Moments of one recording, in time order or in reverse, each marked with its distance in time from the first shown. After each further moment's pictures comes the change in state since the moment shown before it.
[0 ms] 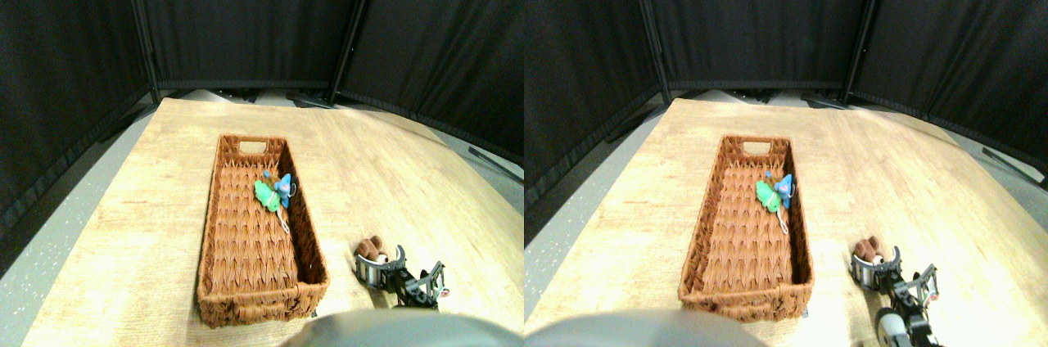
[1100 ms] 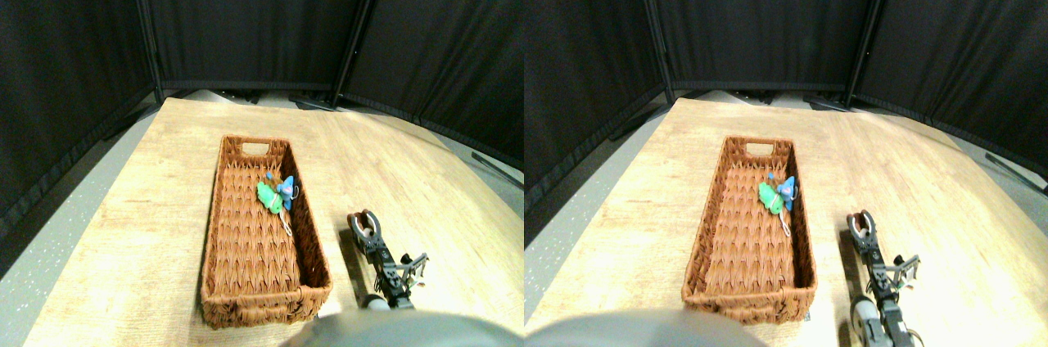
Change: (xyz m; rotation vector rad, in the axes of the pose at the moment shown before) right arm 0.012 0.063 -0.015 -0.231 -0.202 0.376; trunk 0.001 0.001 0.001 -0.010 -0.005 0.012
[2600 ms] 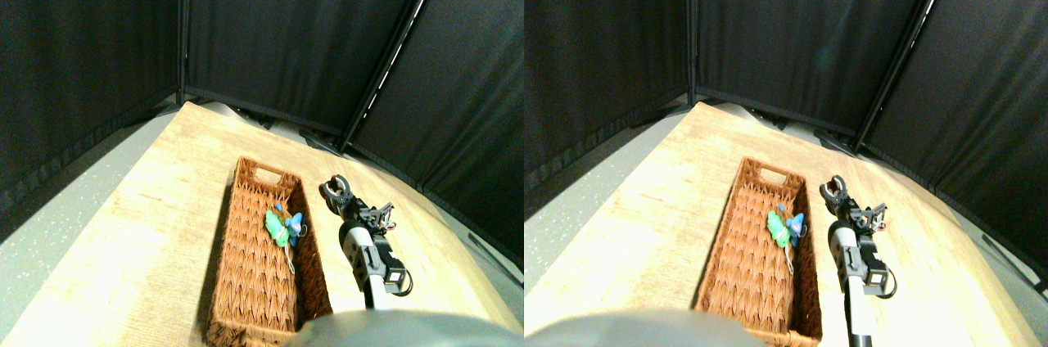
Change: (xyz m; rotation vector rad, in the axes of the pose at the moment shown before) right arm 0.055 0.133 -0.060 -0.251 0.335 0.079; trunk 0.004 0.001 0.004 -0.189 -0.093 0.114
